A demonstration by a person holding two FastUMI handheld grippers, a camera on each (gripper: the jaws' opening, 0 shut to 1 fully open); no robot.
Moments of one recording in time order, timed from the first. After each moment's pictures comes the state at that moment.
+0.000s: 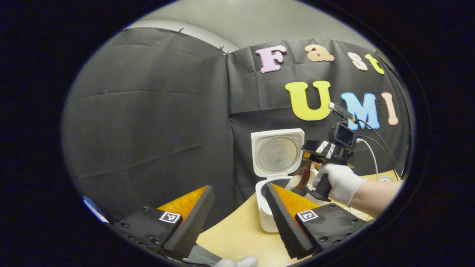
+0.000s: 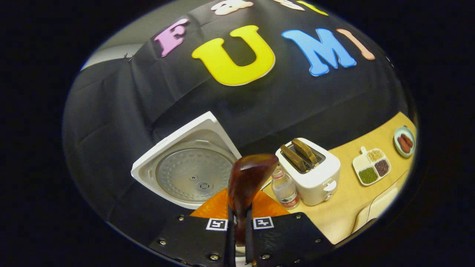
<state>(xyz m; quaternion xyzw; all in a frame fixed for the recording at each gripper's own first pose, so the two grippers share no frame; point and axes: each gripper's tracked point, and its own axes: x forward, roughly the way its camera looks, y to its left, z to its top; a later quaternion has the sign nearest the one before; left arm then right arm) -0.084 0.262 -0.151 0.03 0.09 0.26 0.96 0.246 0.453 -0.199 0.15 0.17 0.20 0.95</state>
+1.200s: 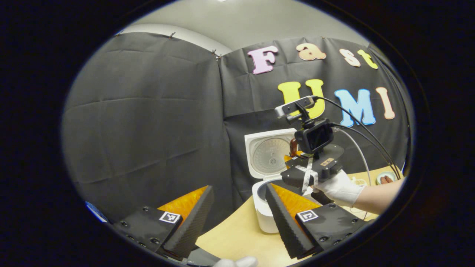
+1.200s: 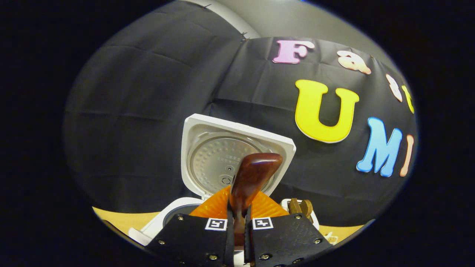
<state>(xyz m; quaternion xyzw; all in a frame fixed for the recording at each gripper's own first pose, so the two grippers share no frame) -0.077 0.250 -0.147 0.06 0.09 0.25 0.96 0.219 0.482 -0.179 -0.10 0.03 0.32 0.94</state>
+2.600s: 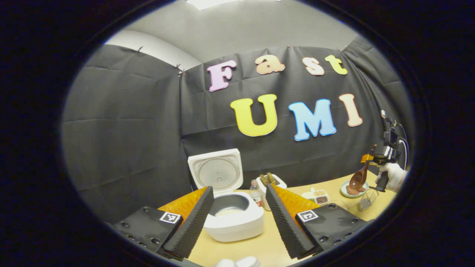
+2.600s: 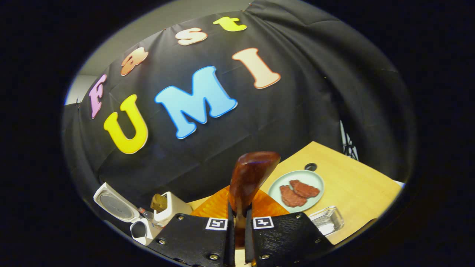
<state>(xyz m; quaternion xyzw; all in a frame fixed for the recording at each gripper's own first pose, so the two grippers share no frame) -0.027 0.062 -0.104 0.08 0.04 0.11 0.99 0.234 -0.114 -0.210 0.24 0.12 -0.07 0.96</state>
